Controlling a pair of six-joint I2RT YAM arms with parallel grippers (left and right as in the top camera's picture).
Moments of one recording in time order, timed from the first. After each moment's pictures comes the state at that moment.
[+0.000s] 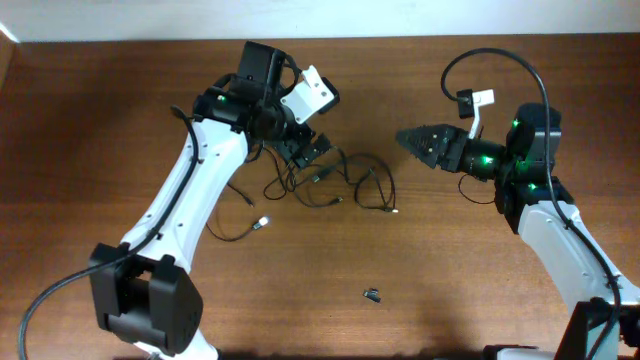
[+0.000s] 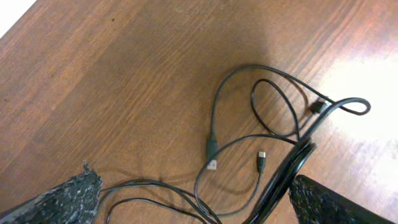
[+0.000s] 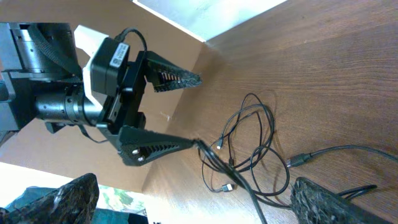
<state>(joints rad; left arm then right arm) -0.31 1.79 1.63 -0.88 0.32 0.57 -0.03 1.49 0.87 0.20 -1.12 0.65</state>
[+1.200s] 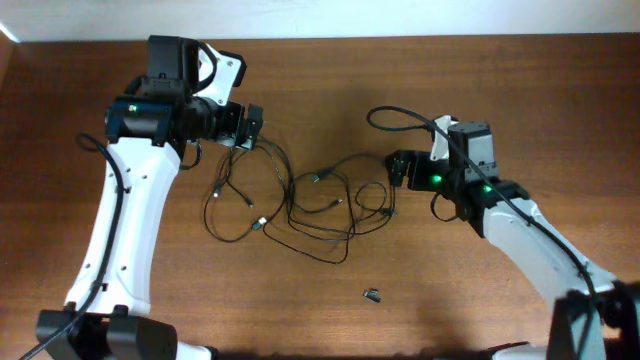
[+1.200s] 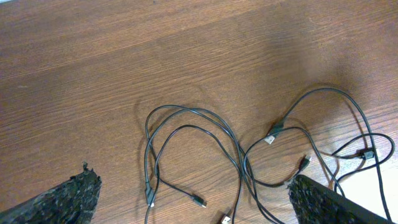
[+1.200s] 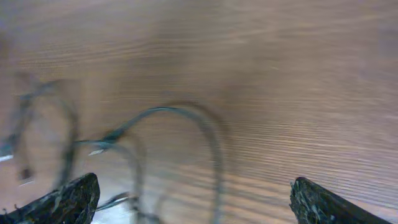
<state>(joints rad) -0.08 1.62 1.63 -0.98 0.17 0.20 0.20 1.56 0.87 -0.15 -0.22 0.33</state>
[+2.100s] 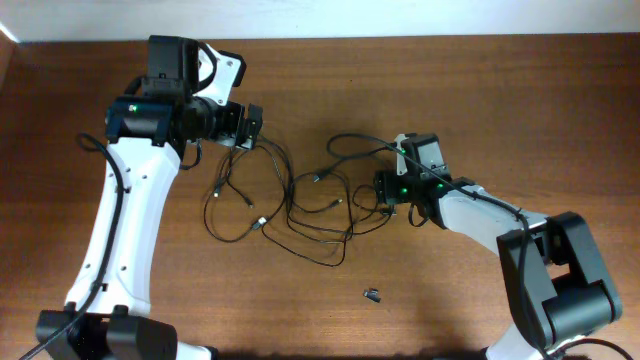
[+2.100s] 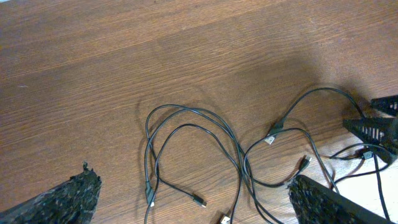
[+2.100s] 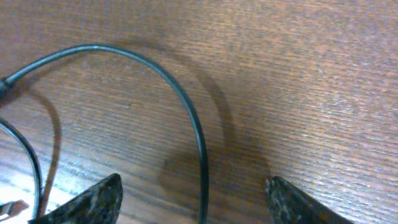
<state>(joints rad) -0.08 1.62 1.63 -0.98 0.17 0.20 0.33 1.82 0.89 -0.06 -0.07 0.20</state>
